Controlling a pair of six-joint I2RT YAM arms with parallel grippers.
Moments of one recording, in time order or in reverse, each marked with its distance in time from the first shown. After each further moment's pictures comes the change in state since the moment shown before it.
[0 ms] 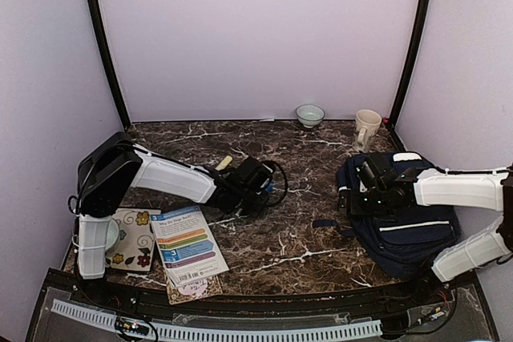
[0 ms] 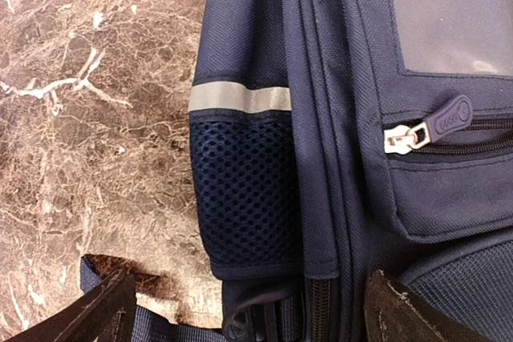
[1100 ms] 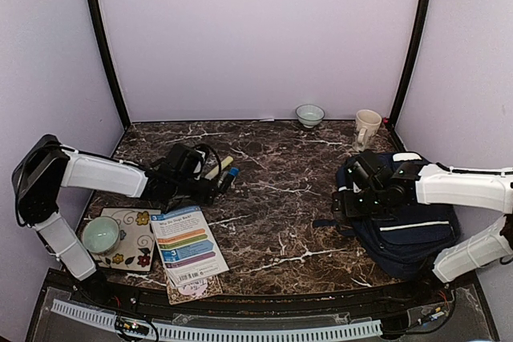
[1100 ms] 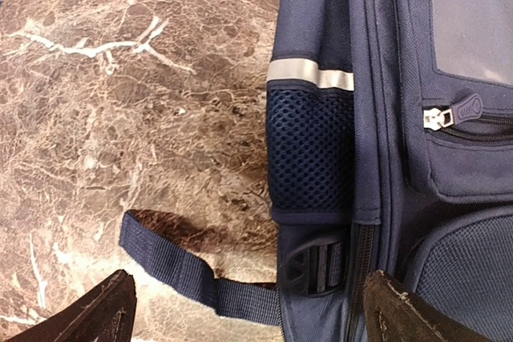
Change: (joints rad) left arm 0.292 -0.430 -0.459 0.100 0.084 -0.102; right arm 0.129 -0.019 0.094 -0.156 0.040 0.025
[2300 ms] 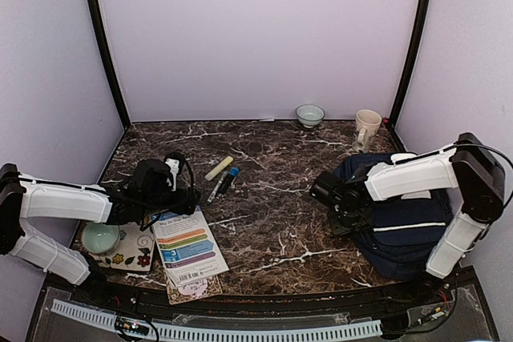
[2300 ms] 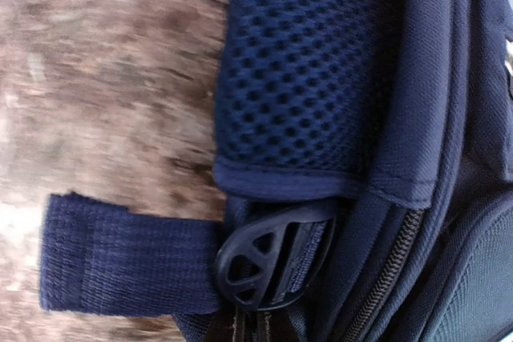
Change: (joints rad) left arm 0.000 -0.367 -0.330 0.124 0.018 -0.043; right arm 0.114 0.385 0.147 -0.182 0.119 0.048
